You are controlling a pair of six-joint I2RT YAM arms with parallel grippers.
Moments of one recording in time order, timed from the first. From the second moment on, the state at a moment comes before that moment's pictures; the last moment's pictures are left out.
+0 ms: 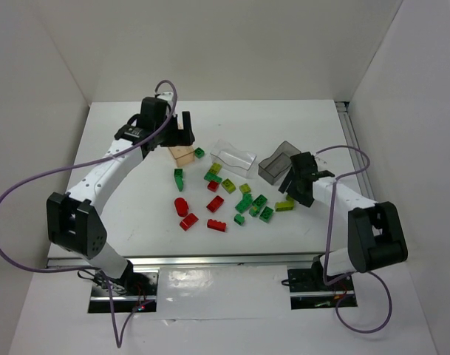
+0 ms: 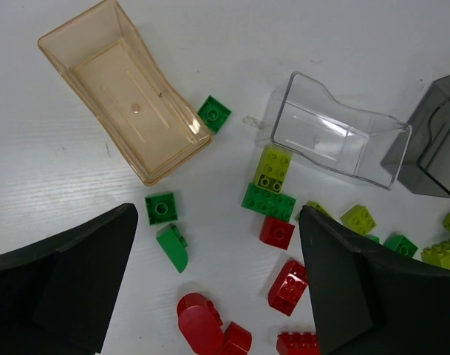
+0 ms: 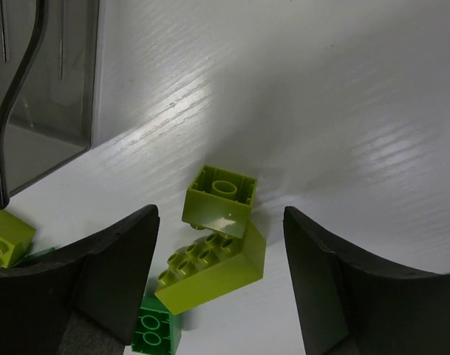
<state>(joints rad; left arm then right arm) -0.31 1.58 1.43 -0.53 -0.01 -0.30 0.21 1.40 0.75 -0.44 0.22 0.75</state>
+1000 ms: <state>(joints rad) -0.31 1.58 1.48 -0.51 0.00 -0.26 0.24 1.38 1.00 -0.48 0.32 0.68</state>
